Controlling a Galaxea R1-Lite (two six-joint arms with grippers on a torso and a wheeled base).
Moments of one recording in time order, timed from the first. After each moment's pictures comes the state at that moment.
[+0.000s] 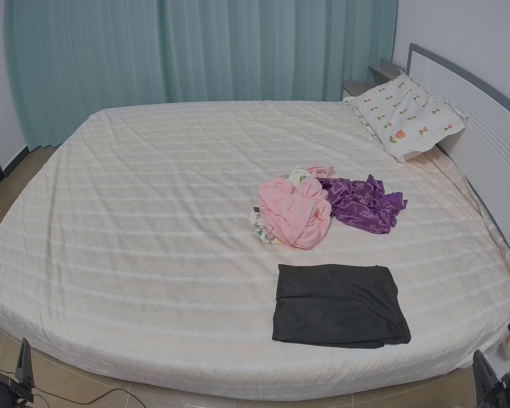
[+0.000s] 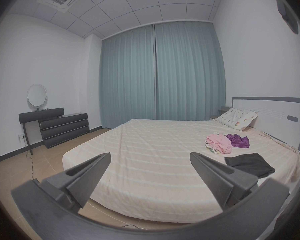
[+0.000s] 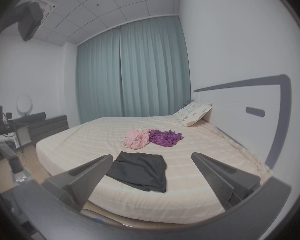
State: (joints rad) left arm 0.00 0.03 -0.05 0.02 0.23 -0.01; right arm -0.37 0.04 -0.02 0.00 0.48 -0.01
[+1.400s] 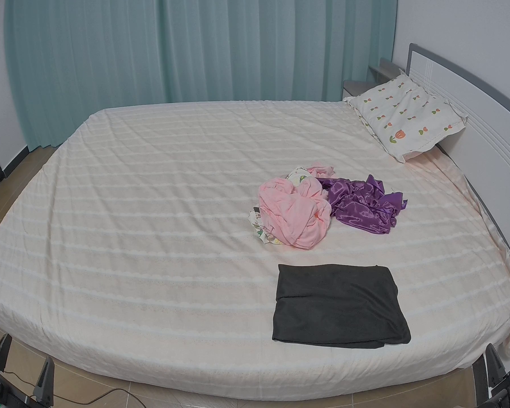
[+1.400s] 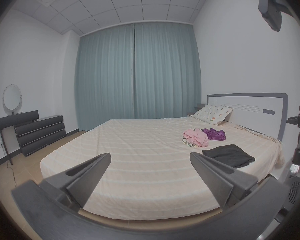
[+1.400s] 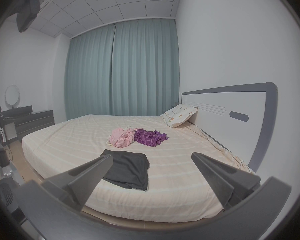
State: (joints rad) left arm -0.01 0.01 -0.02 0.01 0.00 0.02; right arm -0.01 0.01 -0.02 0.03 -0.01 -0.04
